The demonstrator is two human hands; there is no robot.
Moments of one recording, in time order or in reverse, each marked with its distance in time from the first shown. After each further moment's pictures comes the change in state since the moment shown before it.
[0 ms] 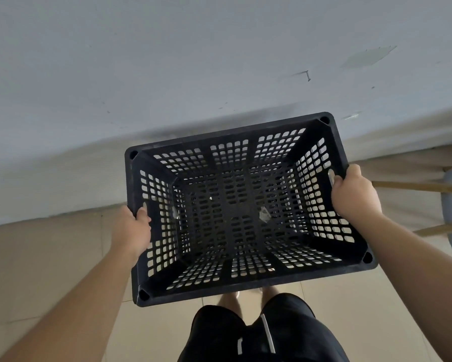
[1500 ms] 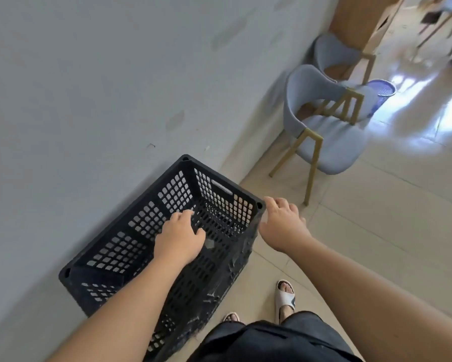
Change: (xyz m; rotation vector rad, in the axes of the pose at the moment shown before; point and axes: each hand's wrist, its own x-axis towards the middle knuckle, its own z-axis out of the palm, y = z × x) left_hand -0.174 0.122 0.066 0.932 -0.450 1.147; right_hand -0.250 0.041 -0.035 0.158 0.084 0.265
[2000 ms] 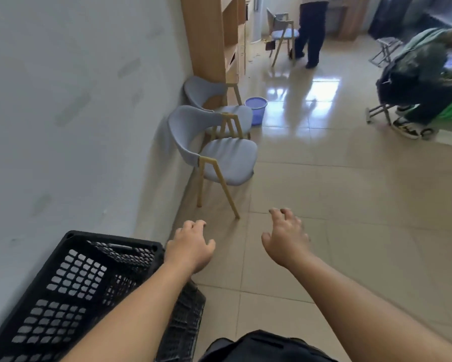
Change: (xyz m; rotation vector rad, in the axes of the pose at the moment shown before) left_hand -0.049 0.269 0.061 0.269 -0.120 0.521; right_hand -0.105 0.237 -0.066 0.241 0.354 0.414
